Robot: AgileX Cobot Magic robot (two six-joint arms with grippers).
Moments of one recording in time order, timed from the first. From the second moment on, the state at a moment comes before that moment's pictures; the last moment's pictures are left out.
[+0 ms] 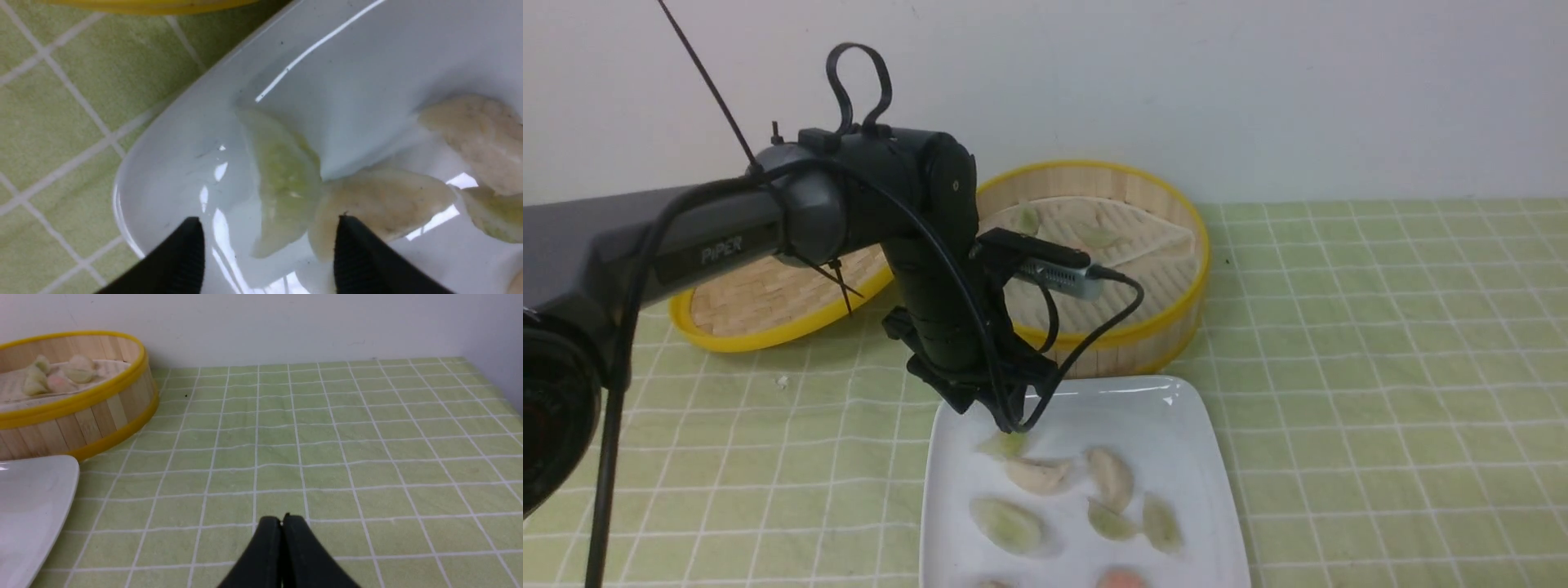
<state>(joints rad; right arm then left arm) 0.04 -0.02 0.02 -0.12 0.40 0.21 -0.45 2.04 -1.56 -0.19 1.04 0.13</state>
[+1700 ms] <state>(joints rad) 0.04 -0.02 0.02 -0.12 0.40 0.21 -0.44 2.42 -2.08 0.03 0.66 -0.17</state>
